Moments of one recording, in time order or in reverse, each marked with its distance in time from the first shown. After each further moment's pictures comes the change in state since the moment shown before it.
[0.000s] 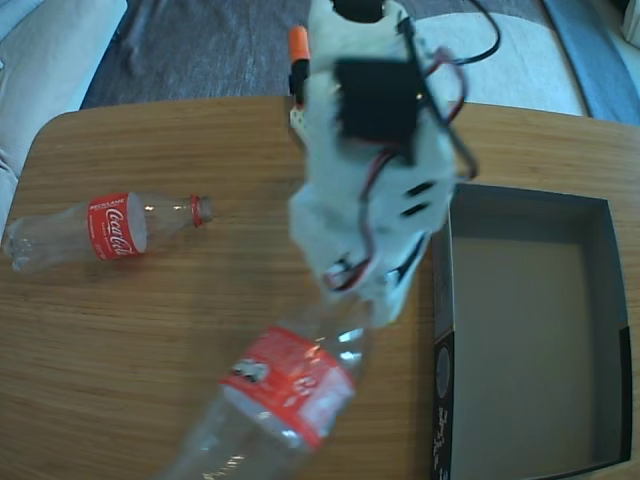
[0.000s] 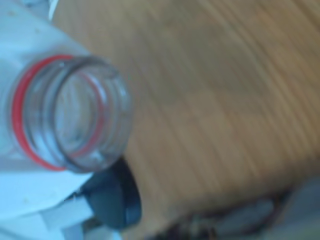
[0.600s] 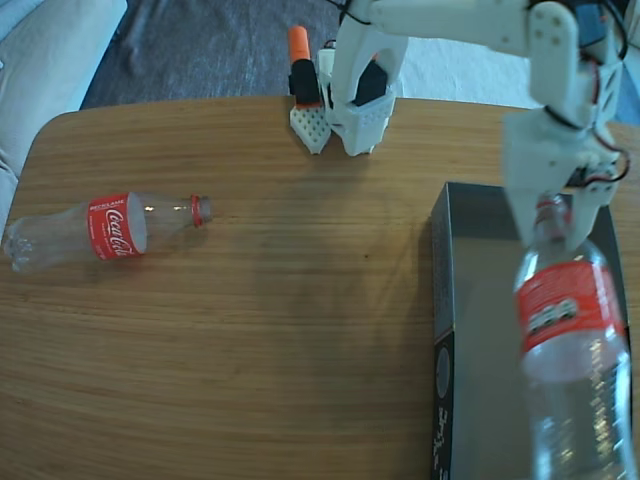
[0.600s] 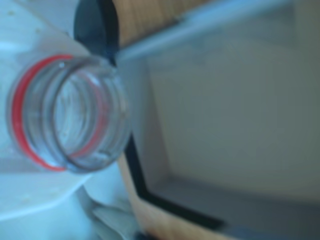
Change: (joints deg) arm -34.0 0.0 -11.0 3.5 8.3
